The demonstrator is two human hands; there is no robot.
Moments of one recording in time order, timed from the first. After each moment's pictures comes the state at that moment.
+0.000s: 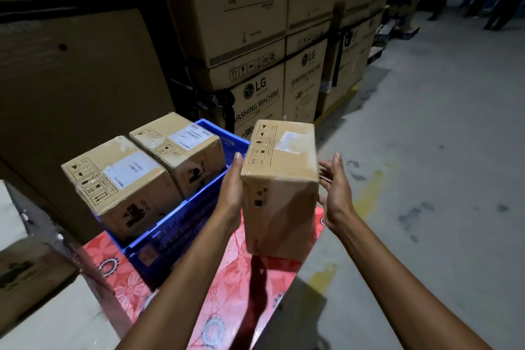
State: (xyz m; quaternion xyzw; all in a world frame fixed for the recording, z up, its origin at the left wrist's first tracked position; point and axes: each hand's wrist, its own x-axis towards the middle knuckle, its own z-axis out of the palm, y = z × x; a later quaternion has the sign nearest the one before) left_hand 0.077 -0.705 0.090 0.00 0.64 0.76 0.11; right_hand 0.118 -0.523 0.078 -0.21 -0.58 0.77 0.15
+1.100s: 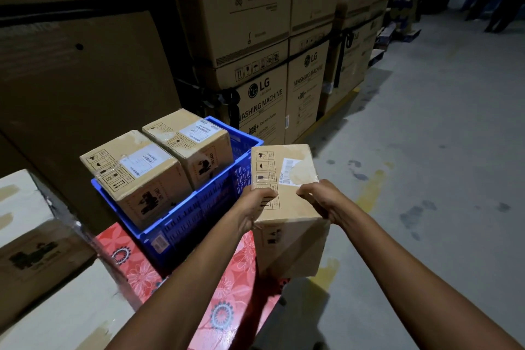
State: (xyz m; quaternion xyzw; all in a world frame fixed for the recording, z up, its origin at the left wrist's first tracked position) left_hand 0.086 -0.709 0.037 -0.08 0.65 0.71 0.26; right_hand 0.109 -0.523 0.034 -0.24 -0.69 0.67 -0.10
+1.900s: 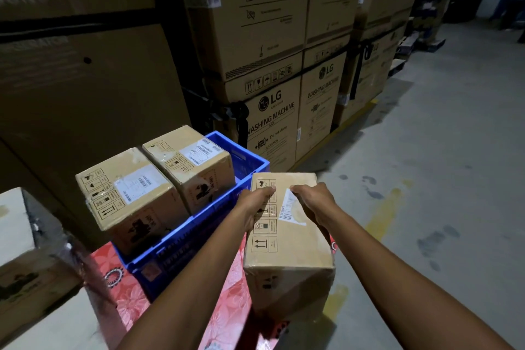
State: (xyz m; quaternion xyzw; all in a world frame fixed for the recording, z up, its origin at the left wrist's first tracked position) left_hand -0.006 -0.683 0.039 -0.17 0.69 0.67 0.22; right_hand 0.011 -0.517 0.036 -0.31 -0.77 0.56 -0.04
